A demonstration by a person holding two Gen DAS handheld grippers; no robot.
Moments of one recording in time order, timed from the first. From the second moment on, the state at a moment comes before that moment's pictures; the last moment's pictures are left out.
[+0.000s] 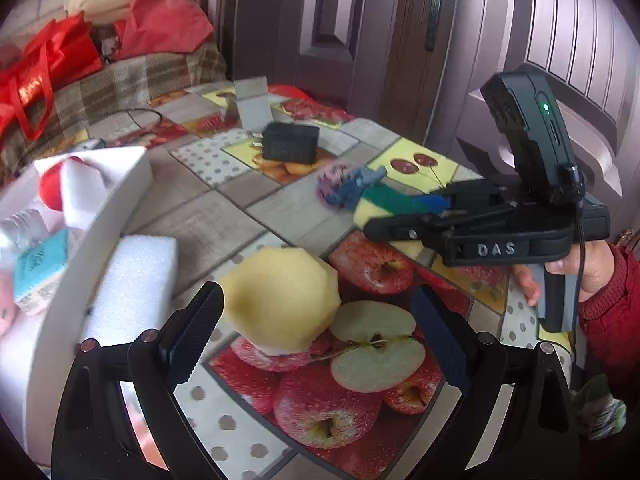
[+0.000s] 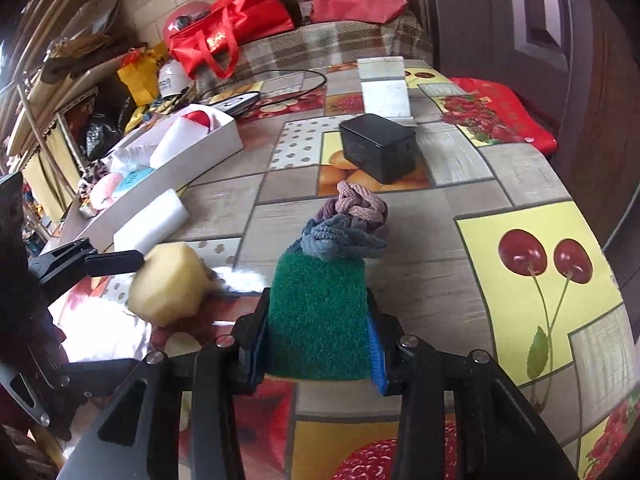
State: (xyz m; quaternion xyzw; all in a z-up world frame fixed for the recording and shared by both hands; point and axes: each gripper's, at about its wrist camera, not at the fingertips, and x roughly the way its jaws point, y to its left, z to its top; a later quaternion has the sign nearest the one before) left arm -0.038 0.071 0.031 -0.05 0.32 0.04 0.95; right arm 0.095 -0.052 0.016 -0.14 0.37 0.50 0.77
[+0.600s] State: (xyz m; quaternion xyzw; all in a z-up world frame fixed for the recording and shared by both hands) left arm -0.039 0.111 0.022 -0.09 0.36 0.06 0.93; right arm 0.098 -0.059 0.015 -0.06 0.39 0.53 0.75
